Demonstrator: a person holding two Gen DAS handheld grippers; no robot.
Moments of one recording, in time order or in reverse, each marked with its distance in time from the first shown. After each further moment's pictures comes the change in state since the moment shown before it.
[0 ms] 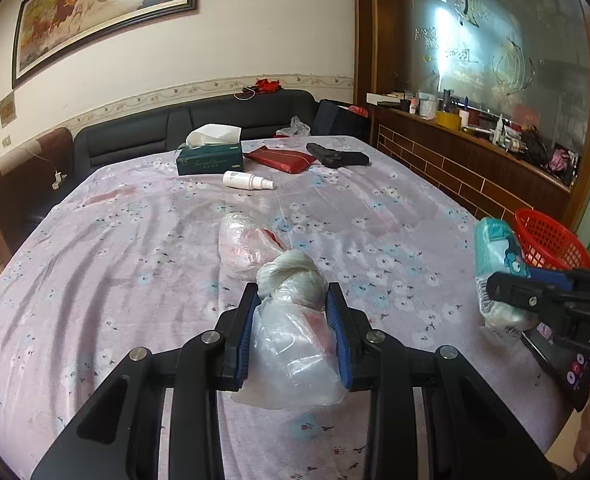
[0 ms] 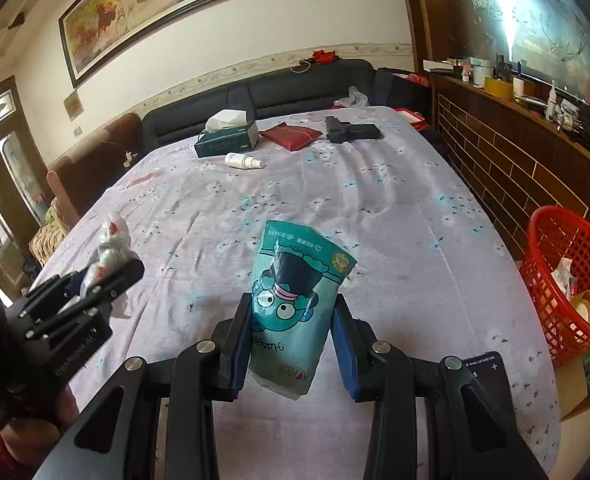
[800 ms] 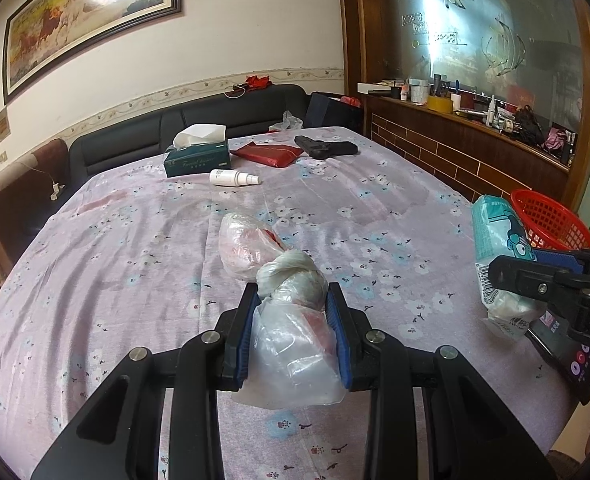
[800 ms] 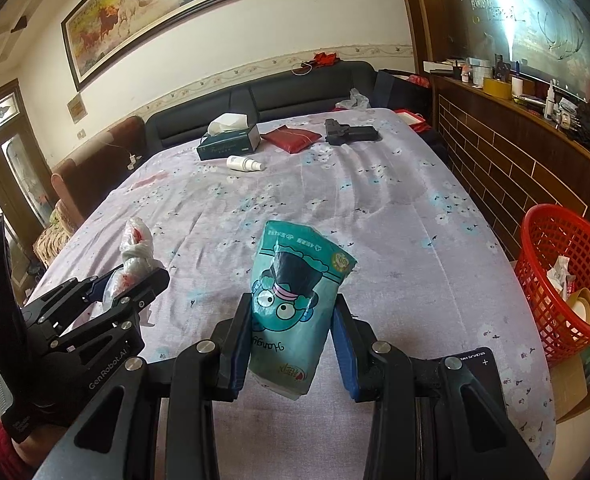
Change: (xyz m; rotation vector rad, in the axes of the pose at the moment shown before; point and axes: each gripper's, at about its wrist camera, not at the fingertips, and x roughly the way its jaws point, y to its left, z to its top) left arm 0.005 -0.022 -0.004 0.053 0.014 0.009; right arm -0.010 -0.006 -0.003 0.001 -0.008 0.015
